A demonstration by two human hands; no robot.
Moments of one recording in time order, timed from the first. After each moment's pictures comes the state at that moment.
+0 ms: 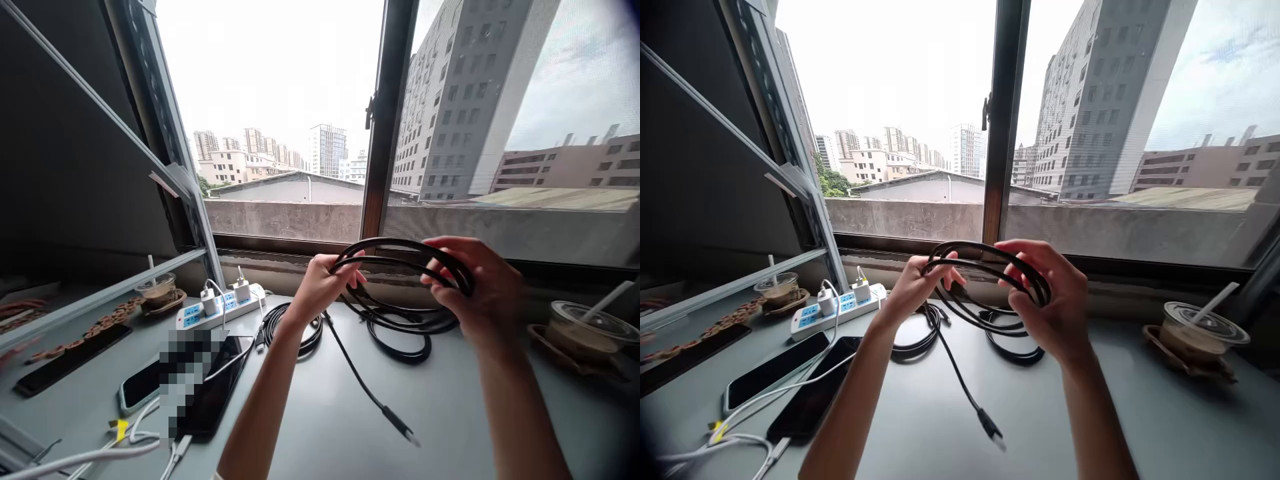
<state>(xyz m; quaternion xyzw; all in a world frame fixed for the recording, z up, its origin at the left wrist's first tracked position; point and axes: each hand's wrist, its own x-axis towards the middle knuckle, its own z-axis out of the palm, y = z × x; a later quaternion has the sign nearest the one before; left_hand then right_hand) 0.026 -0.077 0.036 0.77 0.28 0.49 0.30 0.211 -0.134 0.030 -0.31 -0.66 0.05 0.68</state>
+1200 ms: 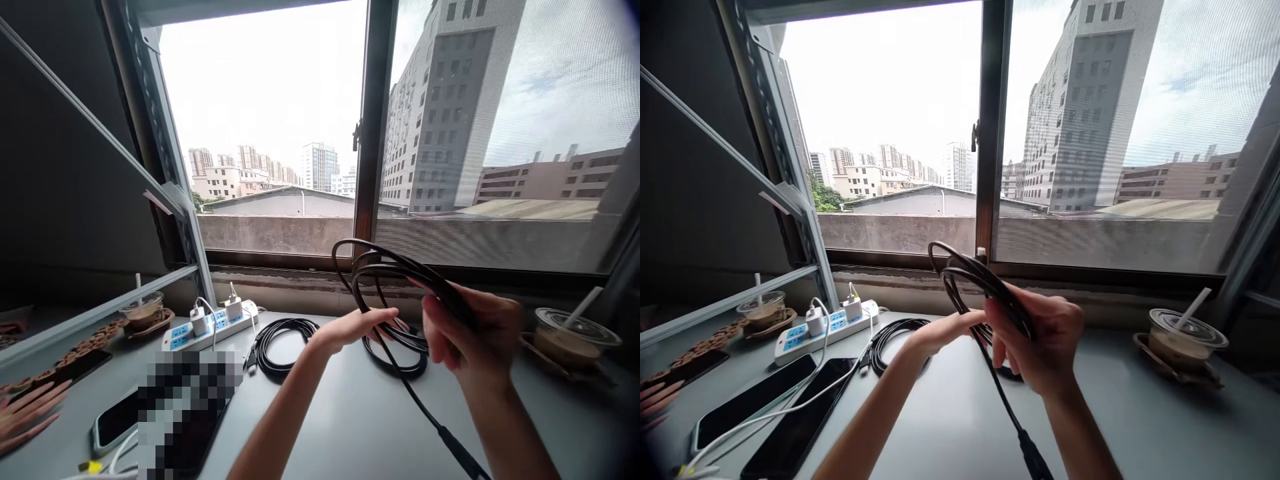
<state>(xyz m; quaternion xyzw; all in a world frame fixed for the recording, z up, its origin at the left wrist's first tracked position) 0.068 -0.073 0.003 0.79 0.25 0.23 0.52 0.179 -0.162 0.028 -0.25 -0.55 0.19 0.77</state>
